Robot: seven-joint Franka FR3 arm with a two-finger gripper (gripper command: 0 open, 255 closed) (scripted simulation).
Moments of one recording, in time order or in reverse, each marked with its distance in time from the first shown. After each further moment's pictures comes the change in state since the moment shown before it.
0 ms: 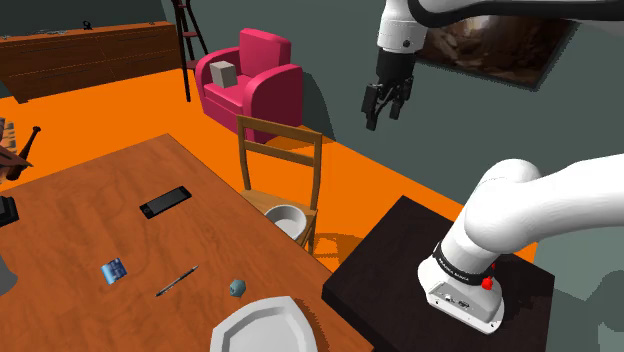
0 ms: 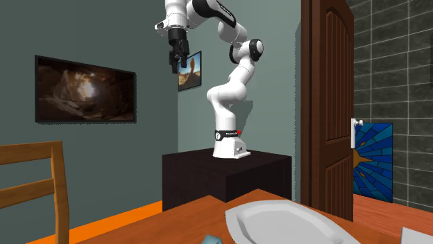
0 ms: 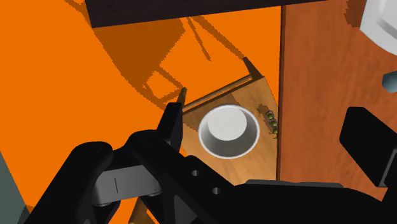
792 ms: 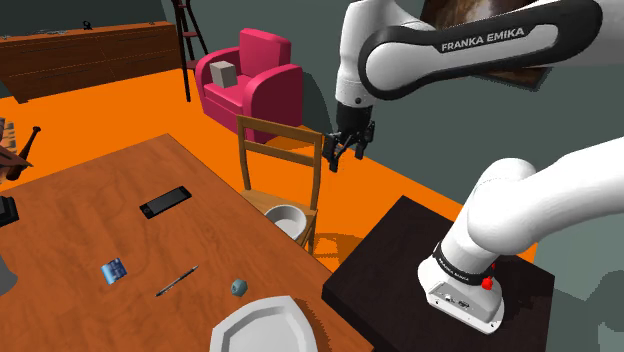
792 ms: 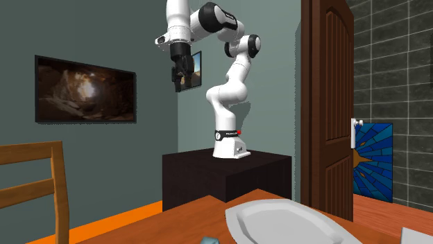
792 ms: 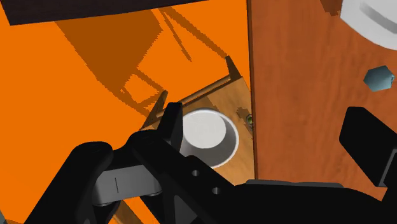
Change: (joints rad) arm 0.062 0.139 0.150 -0.155 0.123 0.307 0.156
